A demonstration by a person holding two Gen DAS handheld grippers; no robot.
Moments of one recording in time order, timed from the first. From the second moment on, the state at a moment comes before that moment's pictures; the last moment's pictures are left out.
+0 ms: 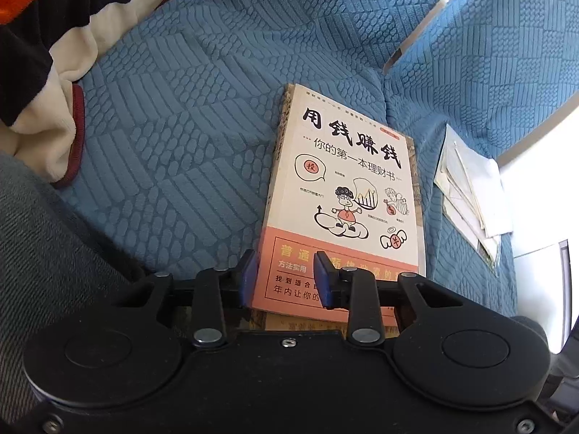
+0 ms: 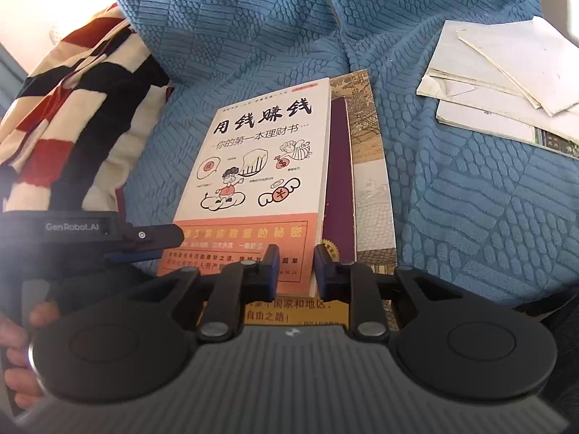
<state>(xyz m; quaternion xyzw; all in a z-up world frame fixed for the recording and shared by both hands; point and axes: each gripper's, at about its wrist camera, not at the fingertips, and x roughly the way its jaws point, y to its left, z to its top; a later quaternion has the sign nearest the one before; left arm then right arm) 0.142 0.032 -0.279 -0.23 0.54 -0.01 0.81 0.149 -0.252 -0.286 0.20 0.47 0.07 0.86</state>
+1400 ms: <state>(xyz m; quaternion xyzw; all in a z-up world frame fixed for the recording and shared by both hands) 0.113 -0.018 -0.174 -0.18 0.45 -0.08 0.87 0.081 -0.304 -0.170 0.18 0.36 0.06 0.91</state>
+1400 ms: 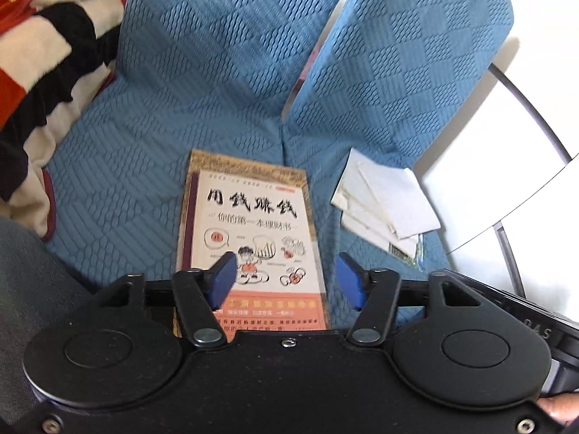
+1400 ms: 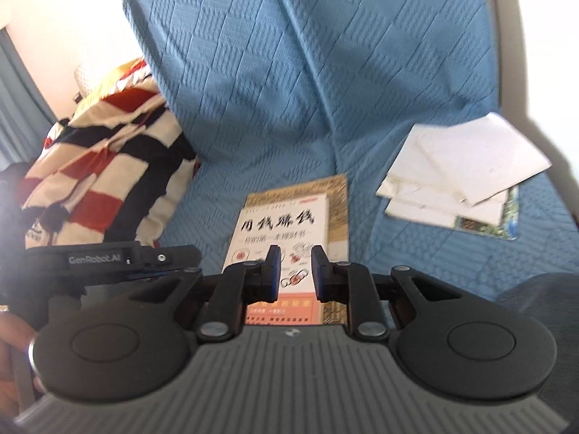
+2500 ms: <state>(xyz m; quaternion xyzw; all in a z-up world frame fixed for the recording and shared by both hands) 0.103 -0.097 -0.127 -0.12 0.41 -0.14 0.89 0.026 -0.363 -0.139 0.16 0.32 -0.07 0.93</state>
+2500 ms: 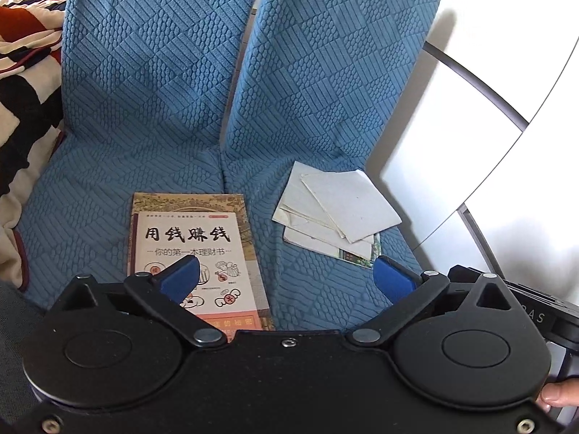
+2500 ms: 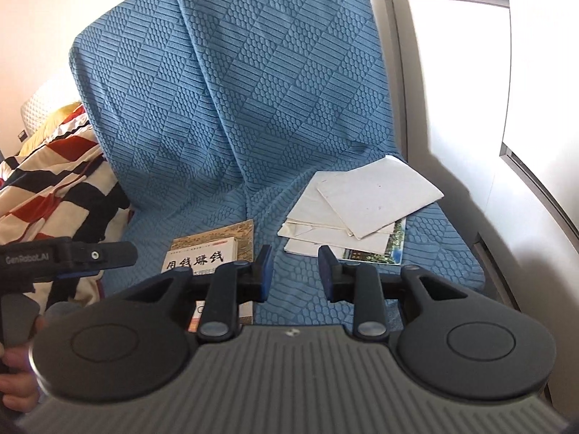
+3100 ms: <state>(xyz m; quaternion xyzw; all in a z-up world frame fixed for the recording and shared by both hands) 0.113 -0.137 -0.124 -0.09 0.40 -0.16 0.90 0.007 -0.401 -0.147 0.18 0.31 -0.11 0.93</state>
